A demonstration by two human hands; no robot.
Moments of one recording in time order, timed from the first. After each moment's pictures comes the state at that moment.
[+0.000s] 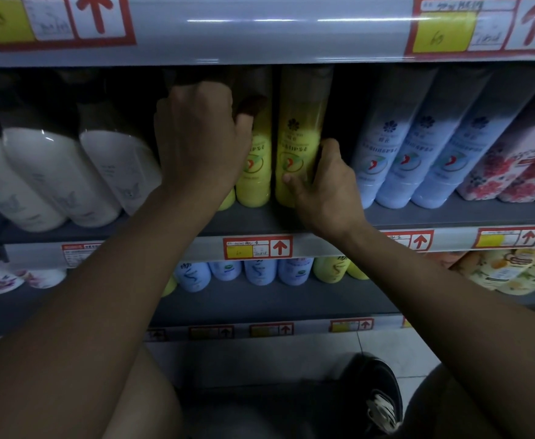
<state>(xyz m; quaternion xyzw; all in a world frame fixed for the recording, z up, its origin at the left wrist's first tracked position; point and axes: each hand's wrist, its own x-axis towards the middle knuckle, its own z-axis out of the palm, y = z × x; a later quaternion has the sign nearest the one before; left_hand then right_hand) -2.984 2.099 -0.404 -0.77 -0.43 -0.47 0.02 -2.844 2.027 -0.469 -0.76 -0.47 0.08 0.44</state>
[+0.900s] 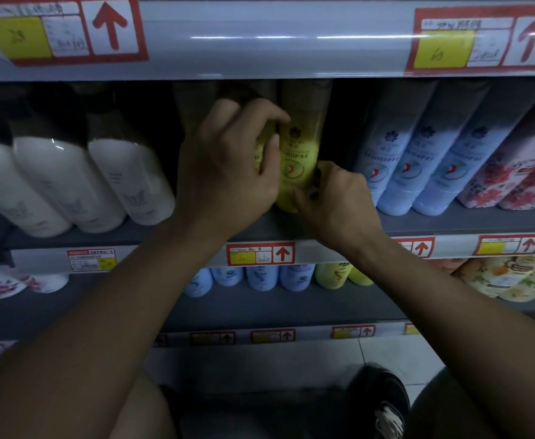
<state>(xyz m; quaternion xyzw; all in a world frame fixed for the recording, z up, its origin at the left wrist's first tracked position) -2.991 2.086 -0.420 -0.83 -0.28 -0.48 0.01 -2.832 2.020 -0.475 -0.79 -0.52 0.01 0.33</state>
